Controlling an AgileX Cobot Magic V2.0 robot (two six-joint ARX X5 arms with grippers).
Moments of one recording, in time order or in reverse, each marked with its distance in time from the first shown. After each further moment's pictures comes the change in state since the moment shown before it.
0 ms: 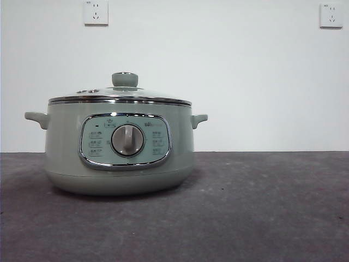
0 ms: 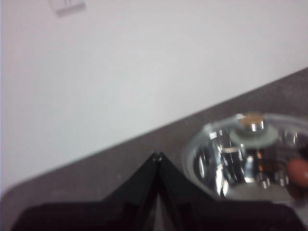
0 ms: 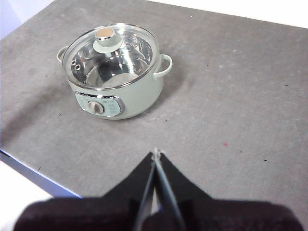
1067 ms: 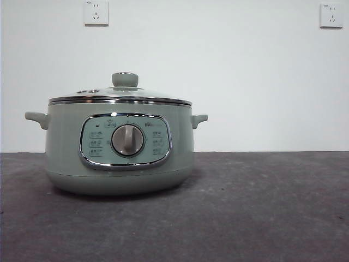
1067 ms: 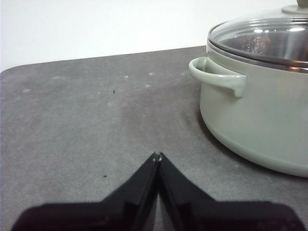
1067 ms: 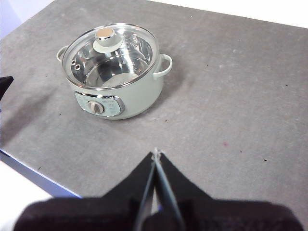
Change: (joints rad) left arm 0.001 -0.348 -0.505 0.000 -0.180 -0.181; right arm 0.000 0.001 0.000 0.000 0.002 0.000
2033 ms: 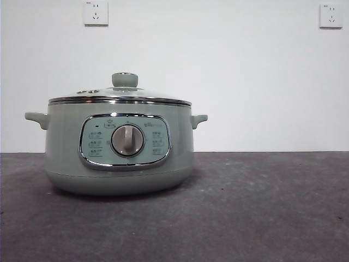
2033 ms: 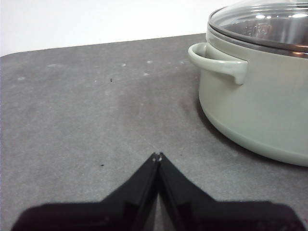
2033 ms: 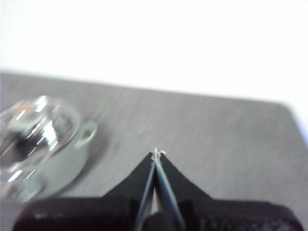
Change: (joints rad) left arm 0.000 0.044 0.000 0.000 0.001 0.000; right arm -0.480 -0.170 -0.116 0.281 -0.070 -0.193
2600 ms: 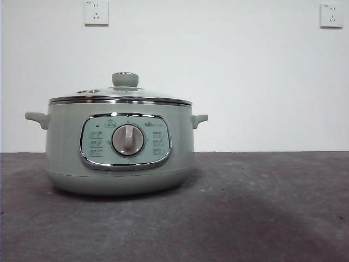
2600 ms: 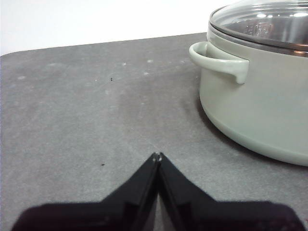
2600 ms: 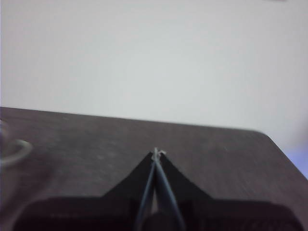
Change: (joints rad) left arm 0.000 0.002 0.000 0.000 0.000 0.000; right arm -0.299 -0.375 -0.953 0.807 -0.164 -0.039
